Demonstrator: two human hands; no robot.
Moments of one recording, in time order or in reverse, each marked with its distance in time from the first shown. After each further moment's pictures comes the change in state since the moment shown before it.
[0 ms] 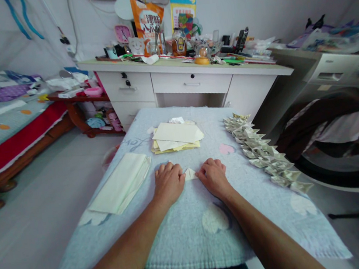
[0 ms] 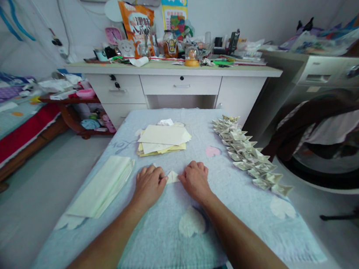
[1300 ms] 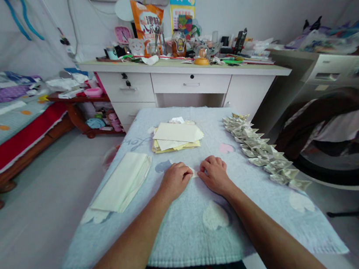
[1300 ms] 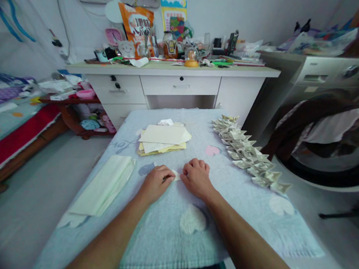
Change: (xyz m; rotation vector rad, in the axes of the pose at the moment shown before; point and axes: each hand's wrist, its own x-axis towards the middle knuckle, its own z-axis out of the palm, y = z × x) left_hand 0.015 -0.002 0.012 -0.336 -0.084 0.287; right_hand -0.004 0.003 -0.007 -0.041 0.009 -0.060
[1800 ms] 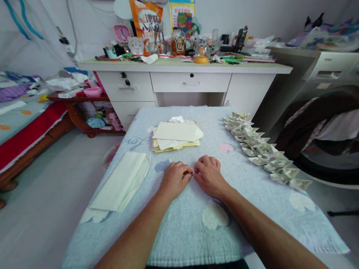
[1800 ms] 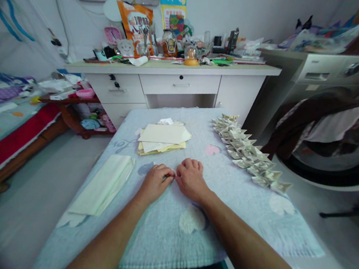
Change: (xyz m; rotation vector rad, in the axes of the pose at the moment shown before) left_hand -0.001 0.002 0.000 0.047 -0.014 -0.053; right_hand -0.001 -0.014 0.002 -0.021 0.007 -0.114
